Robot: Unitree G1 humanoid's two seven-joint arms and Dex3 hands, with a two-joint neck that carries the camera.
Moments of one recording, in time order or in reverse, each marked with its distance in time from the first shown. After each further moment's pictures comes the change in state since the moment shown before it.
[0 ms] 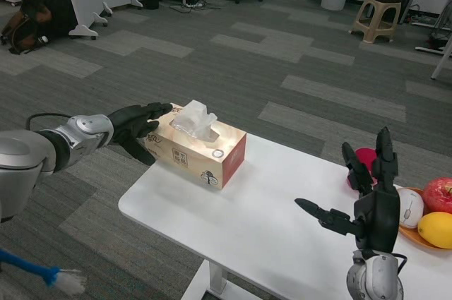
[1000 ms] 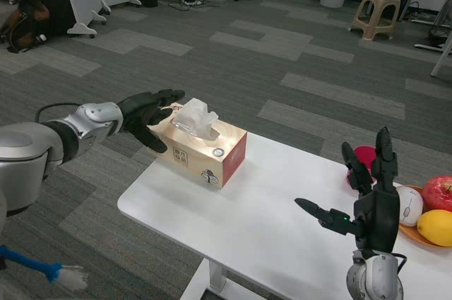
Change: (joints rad) left arm -0.042 -0.032 0.115 0.009 0.114 0.011 -0.016; right arm 0.006 0.001 0.000 -0.002 0.001 0.000 0.005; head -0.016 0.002
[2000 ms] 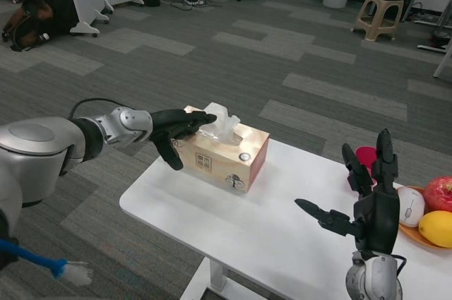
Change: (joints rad) left arm -0.062 -0.069 -0.107 -0.124 0.200 0.048 0.017; right arm 0.009 0.001 0.000 0.001 0.001 0.000 0.000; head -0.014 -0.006
